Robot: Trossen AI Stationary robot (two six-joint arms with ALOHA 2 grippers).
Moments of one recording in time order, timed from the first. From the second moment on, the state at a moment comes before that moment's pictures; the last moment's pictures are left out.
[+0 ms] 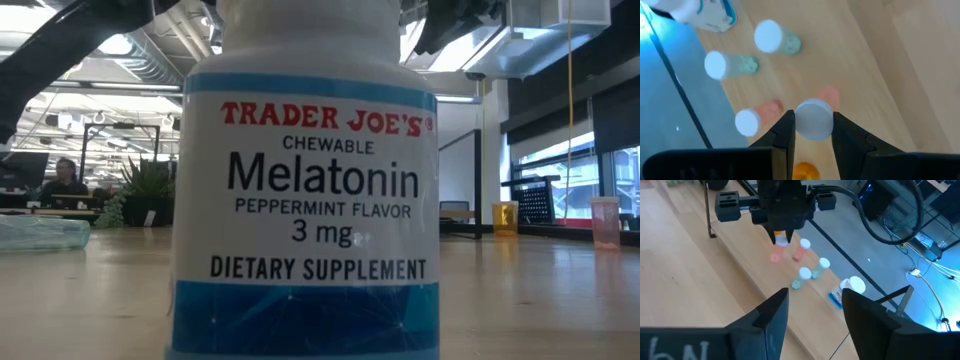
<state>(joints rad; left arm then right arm) 0.44 2.17 2.08 -1.08 -0.04 0.93 0.18 1.36 1.32 -0.97 0.91 0.51</state>
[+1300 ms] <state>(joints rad) 0.46 2.24 2.08 -1.03 -0.06 0.92 0.18 1.36 1.32 -0.96 0.85 0.52</state>
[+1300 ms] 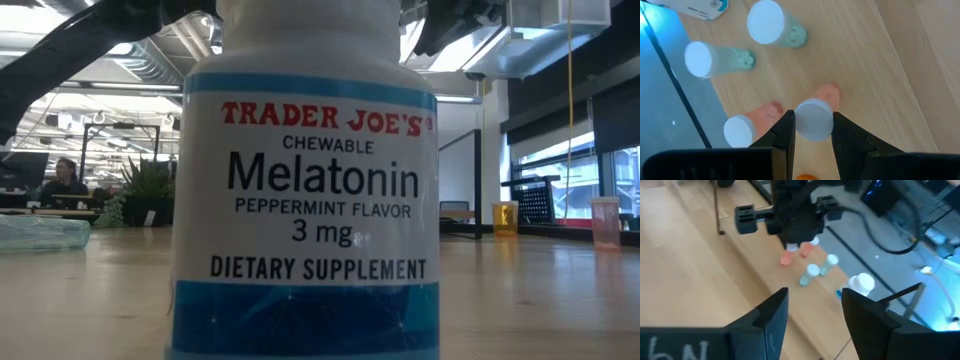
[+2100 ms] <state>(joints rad) 0.46 2.24 2.08 -1.04 -0.06 0.92 0.18 1.36 1.32 -0.95 0.65 0.52</state>
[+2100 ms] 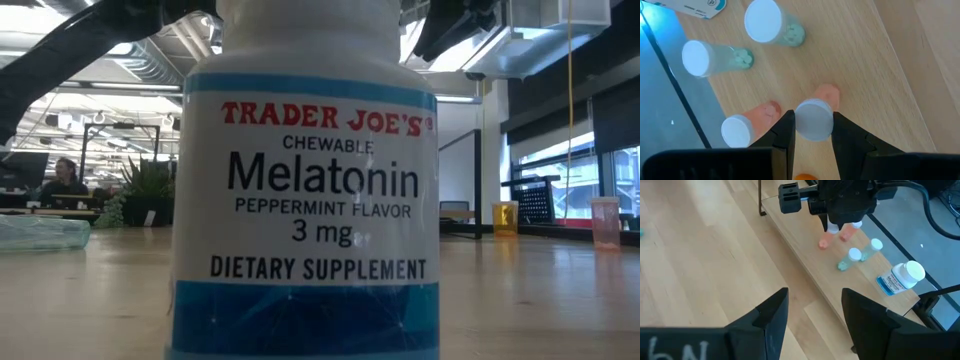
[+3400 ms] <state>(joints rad) 0.46 2.24 2.08 -1.02 -0.06 0.92 0.18 1.36 1.32 -0.94 0.65 0.52</state>
